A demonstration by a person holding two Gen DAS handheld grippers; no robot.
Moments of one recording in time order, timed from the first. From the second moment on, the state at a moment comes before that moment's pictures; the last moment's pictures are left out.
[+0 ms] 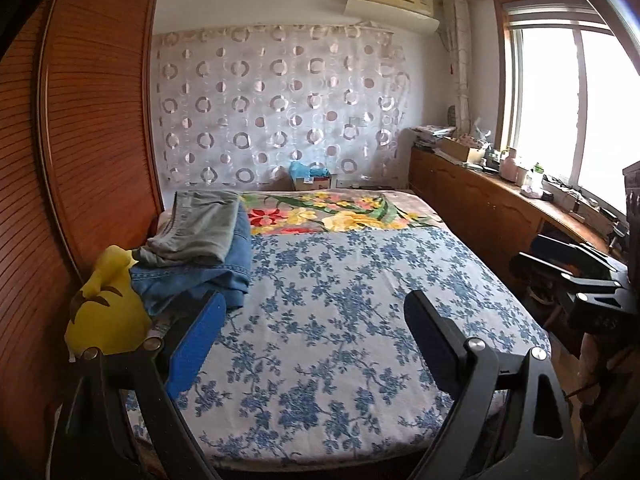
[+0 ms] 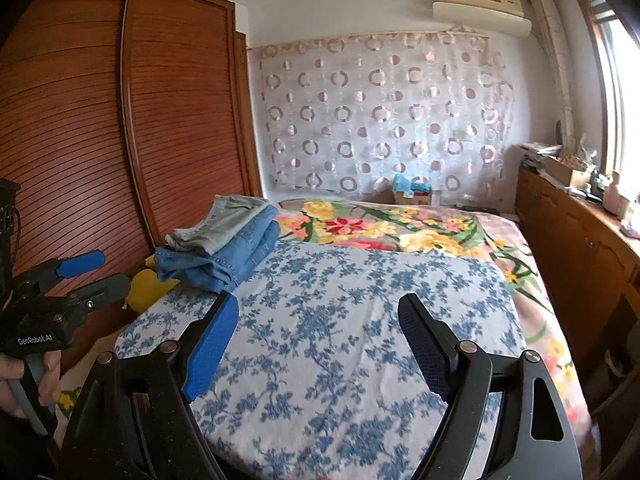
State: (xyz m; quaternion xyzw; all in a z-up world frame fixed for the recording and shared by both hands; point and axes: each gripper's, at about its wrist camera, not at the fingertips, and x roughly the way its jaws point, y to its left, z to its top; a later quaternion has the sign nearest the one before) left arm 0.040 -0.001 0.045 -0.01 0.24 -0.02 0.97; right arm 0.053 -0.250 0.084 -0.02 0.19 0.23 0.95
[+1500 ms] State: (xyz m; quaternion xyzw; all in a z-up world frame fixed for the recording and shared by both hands) left arm 0.007 -0.017 0.090 -0.01 0.19 -0.03 0.98; right arm 0.002 -0.277 0.089 0.00 0.14 0.15 0.98
